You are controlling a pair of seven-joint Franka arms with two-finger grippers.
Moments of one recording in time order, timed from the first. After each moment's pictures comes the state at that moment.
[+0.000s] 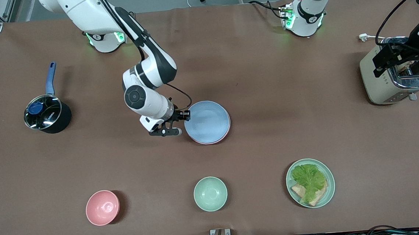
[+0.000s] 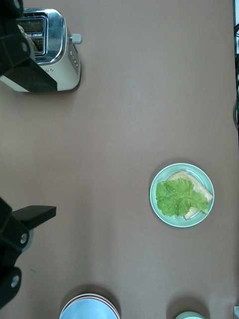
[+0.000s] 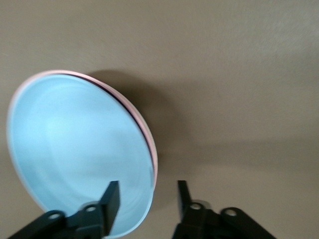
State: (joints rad) left arm 0.22 0.01 -0.34 -1.48 0.05 1.59 -0.08; right arm 0.55 0.46 0.01 -1.83 0.37 2.30 0.42
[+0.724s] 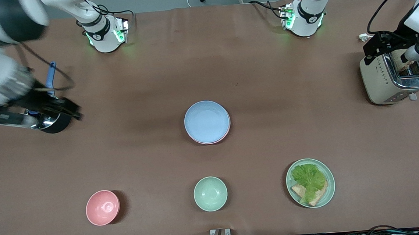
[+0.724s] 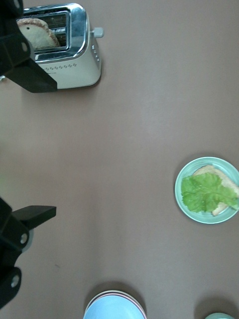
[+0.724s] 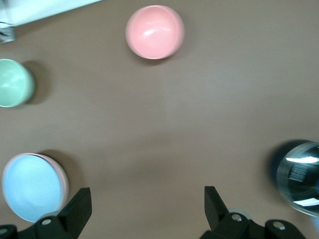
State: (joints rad) left arm 0.15 -0.06 -0.28 -1.54 0.02 1.51 -0.08; right arm 0.09 -0.04 -0.05 -1.72 0.07 1.76 0.23
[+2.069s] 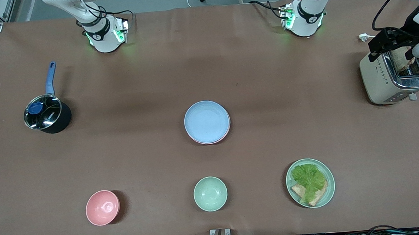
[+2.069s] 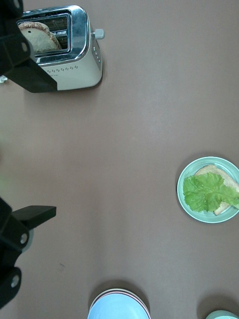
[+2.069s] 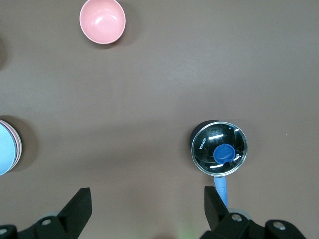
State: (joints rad) left arm 0.07 -0.04 -0.18 -1.51 0.01 1.50 -0.05; right arm 0.05 0.01 -0.16 -1.39 0.01 1.39 0.02
